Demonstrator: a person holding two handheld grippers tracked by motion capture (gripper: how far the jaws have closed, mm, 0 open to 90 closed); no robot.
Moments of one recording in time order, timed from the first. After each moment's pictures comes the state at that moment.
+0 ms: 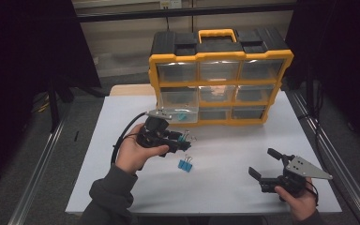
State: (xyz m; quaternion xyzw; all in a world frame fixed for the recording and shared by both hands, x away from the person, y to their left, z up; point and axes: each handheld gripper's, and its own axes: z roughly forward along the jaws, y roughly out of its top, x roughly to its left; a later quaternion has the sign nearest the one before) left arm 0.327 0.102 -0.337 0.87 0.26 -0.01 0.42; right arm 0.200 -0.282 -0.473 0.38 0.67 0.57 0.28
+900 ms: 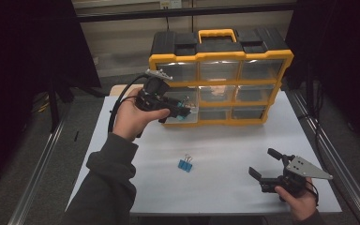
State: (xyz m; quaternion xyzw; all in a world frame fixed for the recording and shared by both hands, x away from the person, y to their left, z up) left arm 0.374 0.091 -0.267 0.86 0.27 0.04 0.42; right arm 0.200 -0.282 -0.474 0.38 0.67 0.57 0.28
